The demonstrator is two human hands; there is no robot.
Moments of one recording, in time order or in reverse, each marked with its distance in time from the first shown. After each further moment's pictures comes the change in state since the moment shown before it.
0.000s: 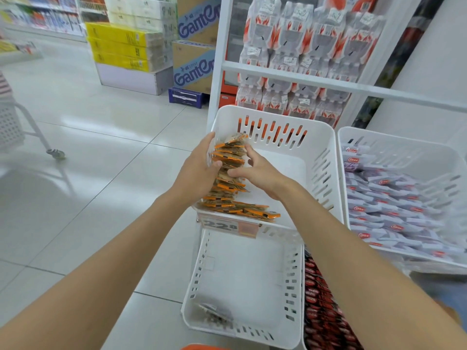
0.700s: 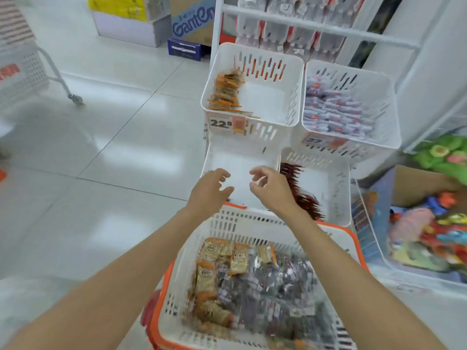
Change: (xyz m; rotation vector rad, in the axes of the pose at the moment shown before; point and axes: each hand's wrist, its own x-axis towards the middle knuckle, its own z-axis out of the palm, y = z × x) left_hand -0.283 0.025 0.034 0.123 -0.167 -0.169; right_hand -0.275 0.079 0.074 -0.377 0.291 -0.020
